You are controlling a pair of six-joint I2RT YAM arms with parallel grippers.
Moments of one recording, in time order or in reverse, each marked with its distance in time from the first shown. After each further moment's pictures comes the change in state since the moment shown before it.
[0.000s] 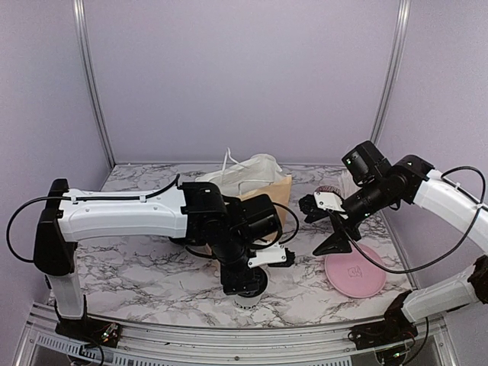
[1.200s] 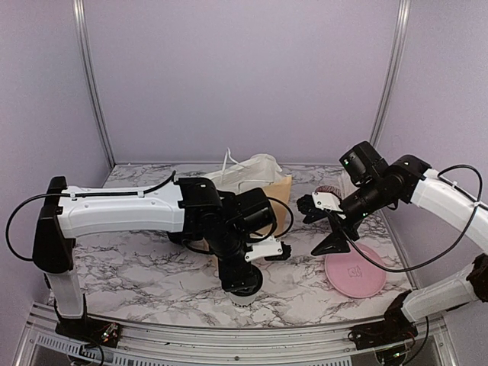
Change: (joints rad) left arm 0.041 -0.012 -0.020 0.019 0.040 -0.011; right arm 0.000 0.018 -0.001 0.007 -0.007 0.003
